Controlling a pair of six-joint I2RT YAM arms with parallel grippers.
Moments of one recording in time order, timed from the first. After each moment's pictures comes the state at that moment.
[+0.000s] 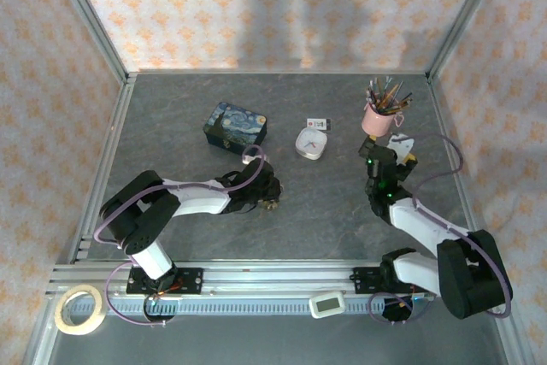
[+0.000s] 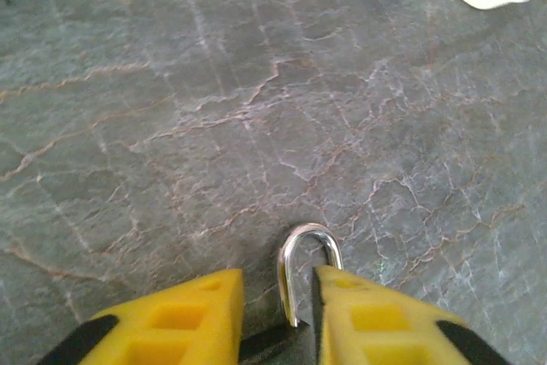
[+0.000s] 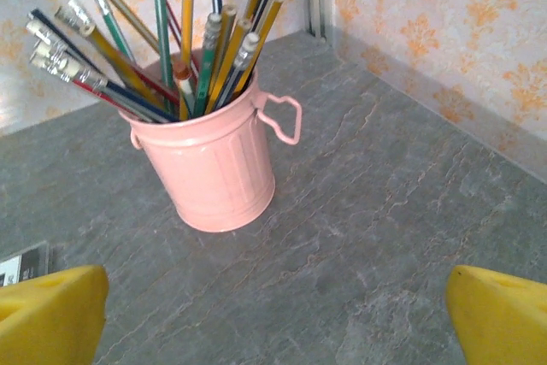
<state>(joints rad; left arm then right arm) -0.76 1.66 0.74 0.06 -0.07 -0.85 0.27 1.13 0.39 0.36 0.67 0.39</state>
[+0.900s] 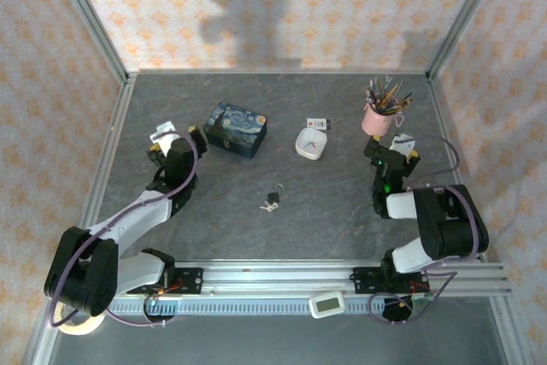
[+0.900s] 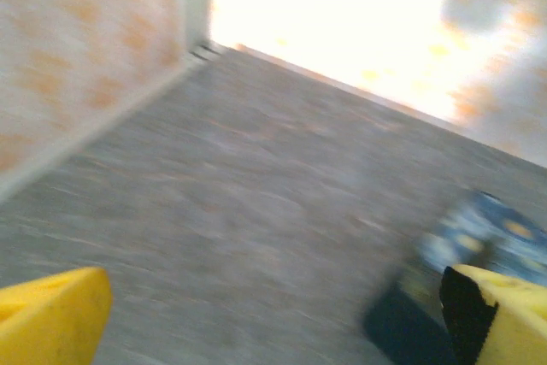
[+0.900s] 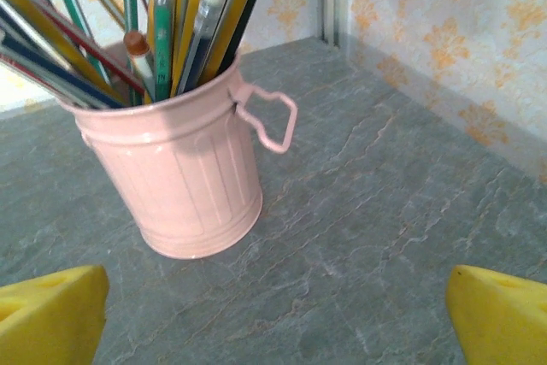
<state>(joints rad) -0.27 1.17 0.47 0.32 -0.77 -0.41 0.09 1.50 0.31 0.91 0.45 0.22</state>
